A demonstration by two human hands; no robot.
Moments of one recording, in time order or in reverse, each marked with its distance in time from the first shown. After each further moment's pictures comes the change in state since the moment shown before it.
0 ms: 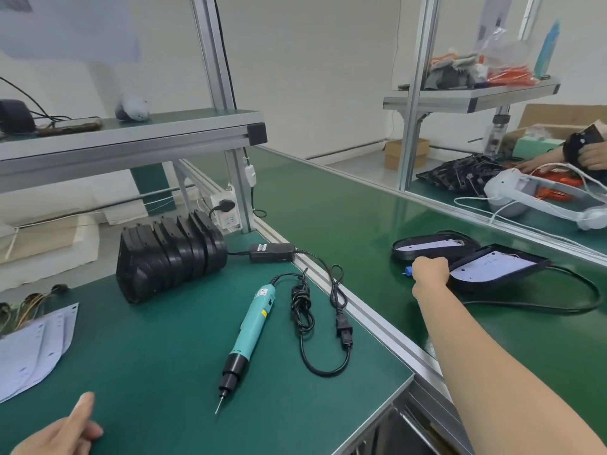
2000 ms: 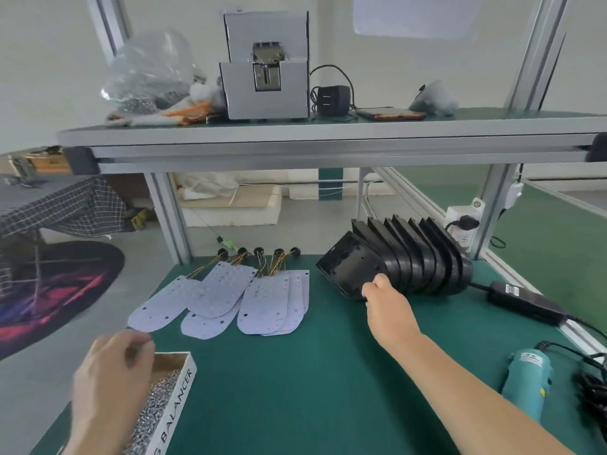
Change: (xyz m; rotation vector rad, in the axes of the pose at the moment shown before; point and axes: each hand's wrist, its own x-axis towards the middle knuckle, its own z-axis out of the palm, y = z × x) left_hand -0.038 -0.011 -0.218 0.321 0.789 0.284; right_hand -0.348 0.091 0.301 -1.077 -0.848 -1.376
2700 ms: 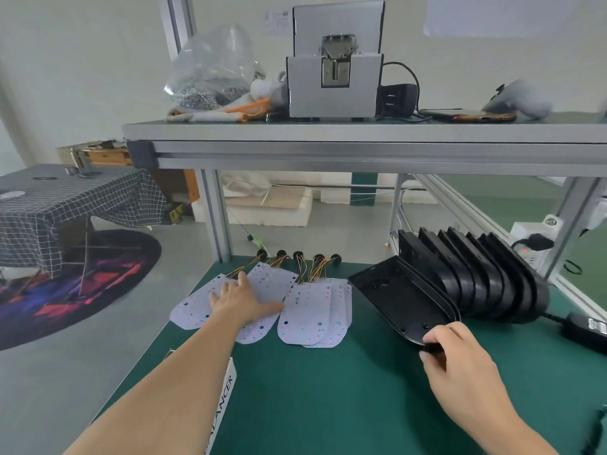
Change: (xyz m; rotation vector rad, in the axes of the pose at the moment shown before) left_hand 0.109 0.057 0.134 0.452 -0.645 0.010; right_hand -0.062 -0.011 -0.013 0.393 0.136 0.071
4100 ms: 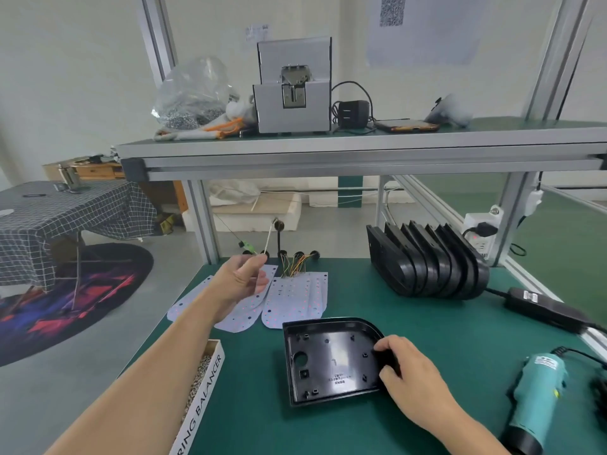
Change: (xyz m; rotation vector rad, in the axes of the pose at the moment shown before) left_hand -0.097 0.025 -0.064 -1.277 -0.201 0.342; right_hand -0.046 0.011 -0.002 0.109 -0.312 0.004
